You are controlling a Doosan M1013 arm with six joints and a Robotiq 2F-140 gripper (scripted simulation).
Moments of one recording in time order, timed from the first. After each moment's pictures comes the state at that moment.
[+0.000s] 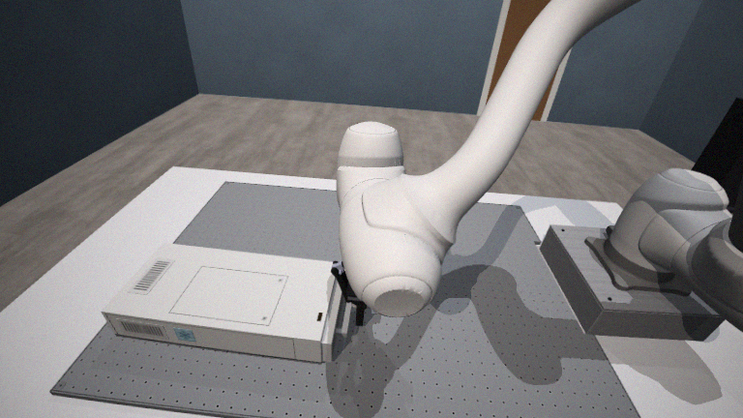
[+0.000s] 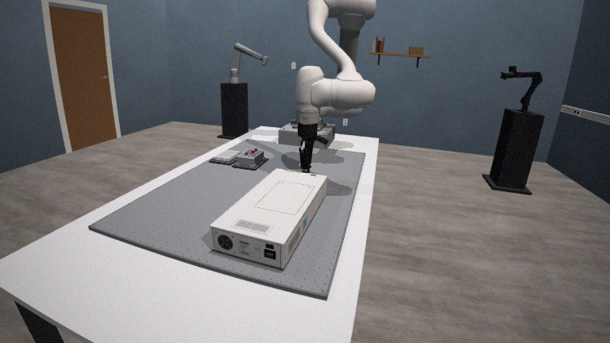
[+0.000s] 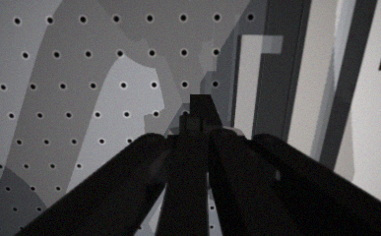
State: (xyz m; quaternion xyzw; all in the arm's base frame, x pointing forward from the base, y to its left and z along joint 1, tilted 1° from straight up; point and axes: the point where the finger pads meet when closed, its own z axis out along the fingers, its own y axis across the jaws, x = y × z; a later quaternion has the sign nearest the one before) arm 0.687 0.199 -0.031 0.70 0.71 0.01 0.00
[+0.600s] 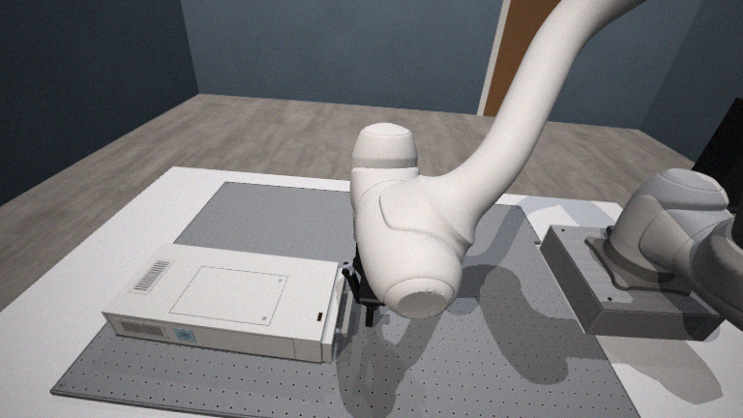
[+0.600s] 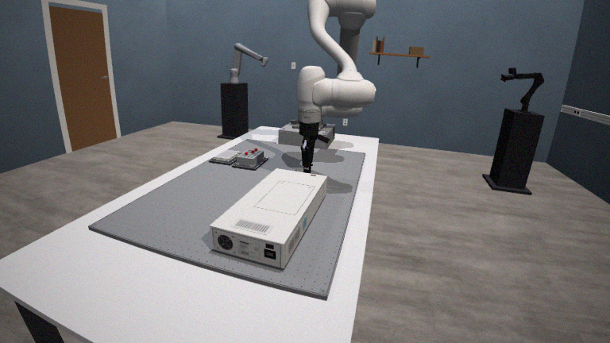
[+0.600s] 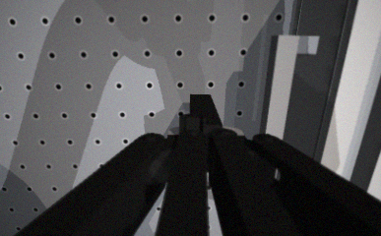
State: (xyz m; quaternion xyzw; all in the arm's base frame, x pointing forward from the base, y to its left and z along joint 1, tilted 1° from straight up) arm 0.665 0.198 -0.031 0.70 0.71 0.01 0.00
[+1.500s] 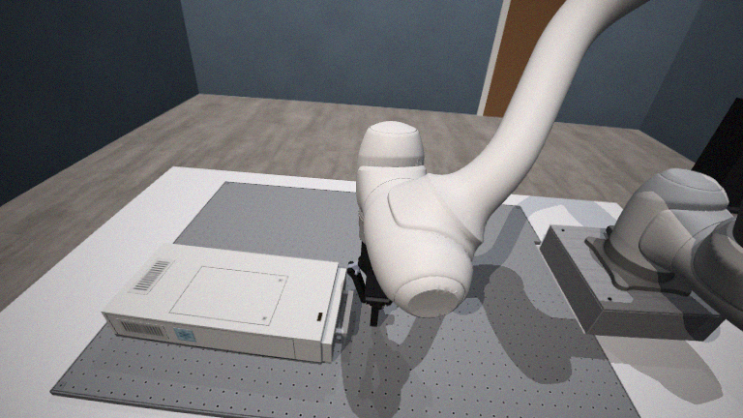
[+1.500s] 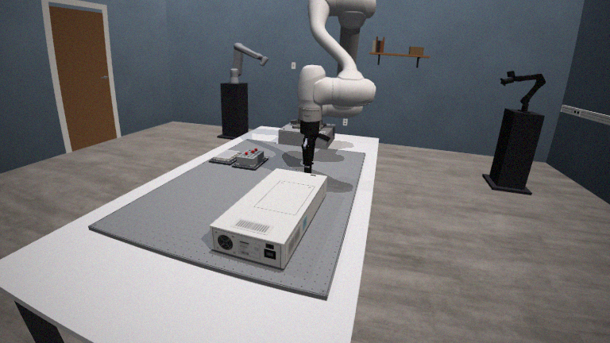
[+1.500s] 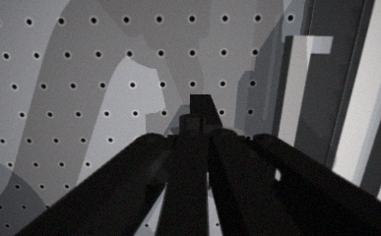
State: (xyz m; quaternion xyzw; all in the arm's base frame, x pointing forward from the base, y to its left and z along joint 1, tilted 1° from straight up) arm 0.655 0.198 -0.028 0.70 0.71 0.01 0.00
